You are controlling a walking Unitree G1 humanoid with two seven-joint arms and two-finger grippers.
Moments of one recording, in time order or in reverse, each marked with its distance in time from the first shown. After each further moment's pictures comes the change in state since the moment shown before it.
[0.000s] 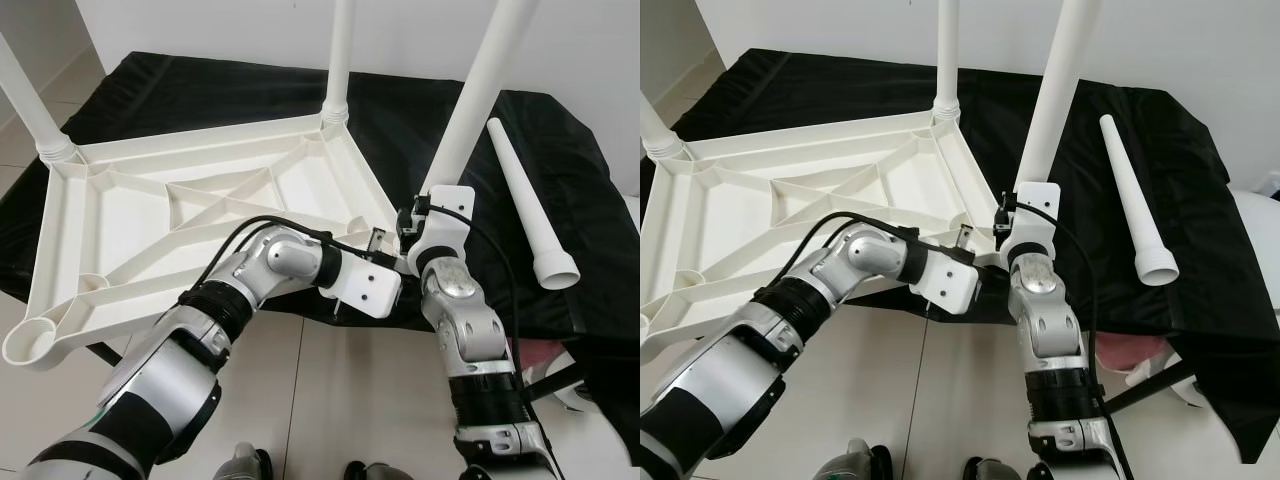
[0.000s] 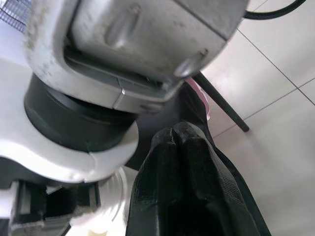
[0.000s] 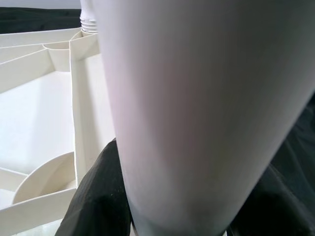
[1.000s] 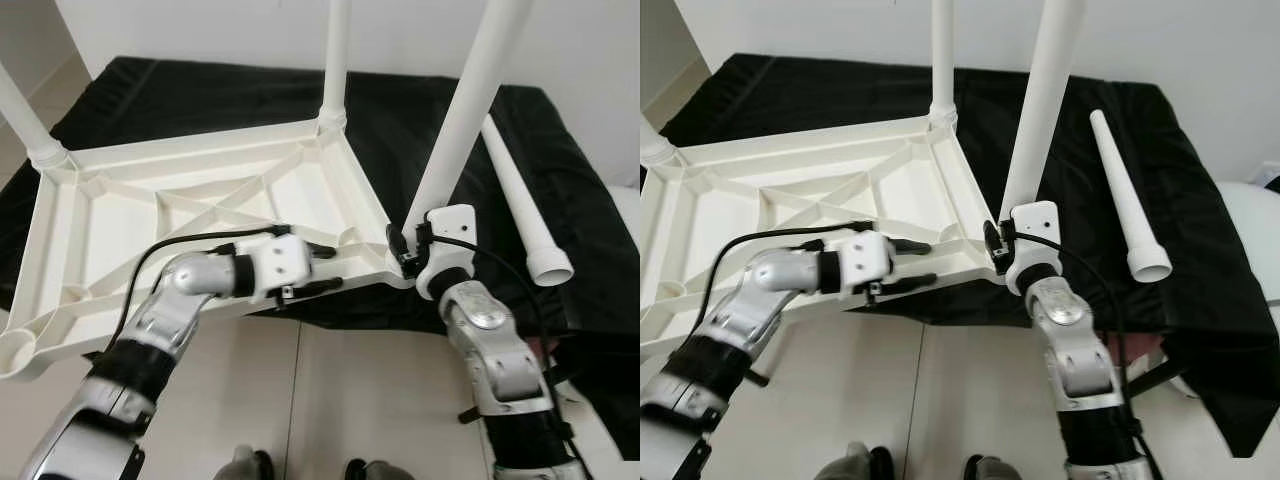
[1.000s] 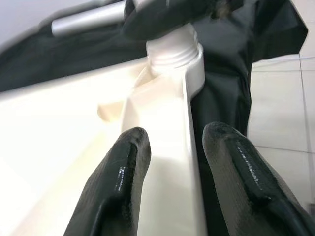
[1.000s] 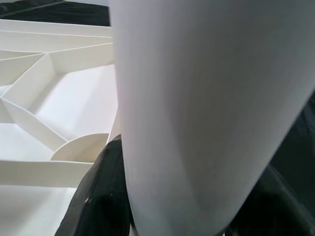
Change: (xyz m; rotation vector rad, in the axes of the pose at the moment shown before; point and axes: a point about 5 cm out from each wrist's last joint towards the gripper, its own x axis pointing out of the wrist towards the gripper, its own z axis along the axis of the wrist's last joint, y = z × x) left arm -0.094 -0.060 -0.020 -0.590 0.083 0.436; right arm -0.032 -0.018 0.000 -0.132 -0.086 0.298
